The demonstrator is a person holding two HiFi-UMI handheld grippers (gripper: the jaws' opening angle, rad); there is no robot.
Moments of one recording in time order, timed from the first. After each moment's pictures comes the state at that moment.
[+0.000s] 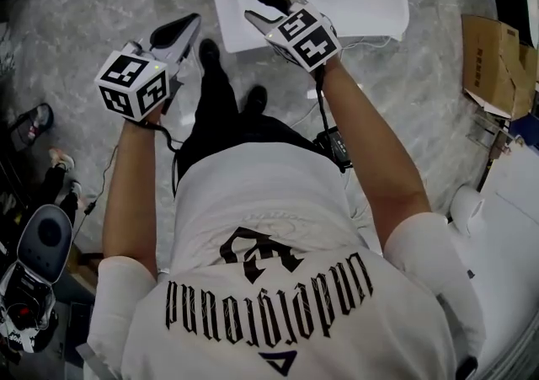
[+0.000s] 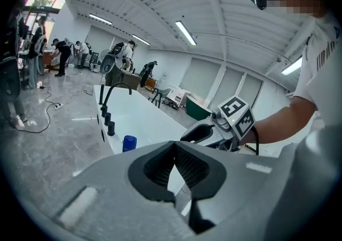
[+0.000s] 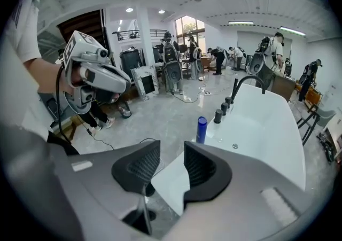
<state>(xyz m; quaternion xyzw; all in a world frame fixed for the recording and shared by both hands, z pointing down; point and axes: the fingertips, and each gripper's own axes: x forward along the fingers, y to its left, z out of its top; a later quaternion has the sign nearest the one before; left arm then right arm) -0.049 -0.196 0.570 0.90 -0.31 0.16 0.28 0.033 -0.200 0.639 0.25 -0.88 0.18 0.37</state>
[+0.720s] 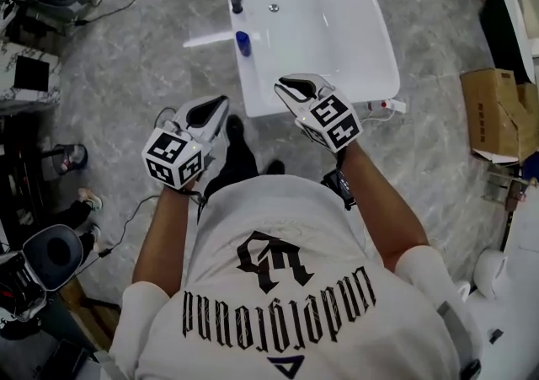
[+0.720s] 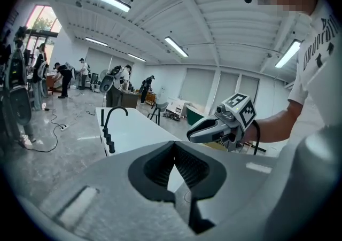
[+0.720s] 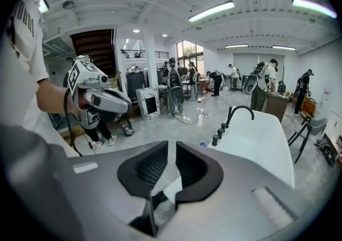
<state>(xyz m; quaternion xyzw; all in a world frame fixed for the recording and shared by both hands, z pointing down) -0.044 -0.093 0.440 0.91 -0.34 0.12 0.20 0.054 -0.119 0.476 0.28 -0.91 0.12 0.27</state>
